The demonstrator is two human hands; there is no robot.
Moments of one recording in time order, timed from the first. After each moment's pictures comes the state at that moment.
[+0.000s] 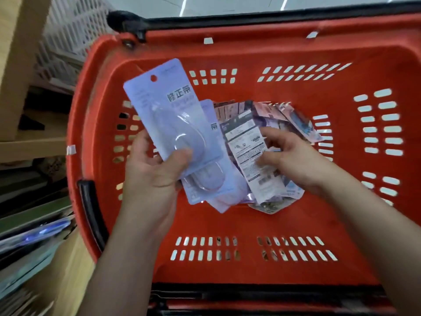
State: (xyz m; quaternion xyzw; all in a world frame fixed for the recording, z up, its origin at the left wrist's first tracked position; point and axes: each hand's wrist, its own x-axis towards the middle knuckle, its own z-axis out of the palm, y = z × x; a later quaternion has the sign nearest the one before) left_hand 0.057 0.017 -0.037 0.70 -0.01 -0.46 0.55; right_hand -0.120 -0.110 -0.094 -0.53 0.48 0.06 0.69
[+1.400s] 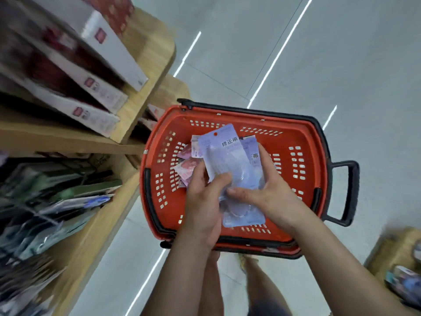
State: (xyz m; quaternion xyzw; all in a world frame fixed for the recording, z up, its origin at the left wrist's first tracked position) left_hand -0.003 0.005 0.141 0.54 0.12 -0.55 0.62; right_hand -0.108 -0.082 0.139 -0.51 0.46 -0.01 0.73
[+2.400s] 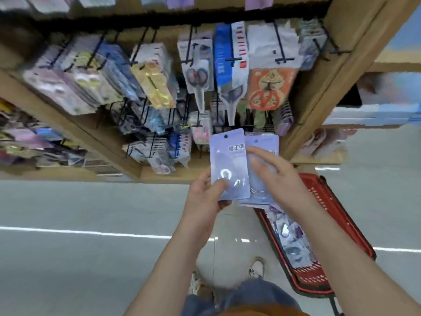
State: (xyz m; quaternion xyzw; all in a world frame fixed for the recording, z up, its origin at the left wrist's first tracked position) left_hand -0.129 0.325 0.523 0.59 0.23 -0.10 0.77; right_hand -0.082 0.173 0.536 -0.76 -0.03 0.13 0.64
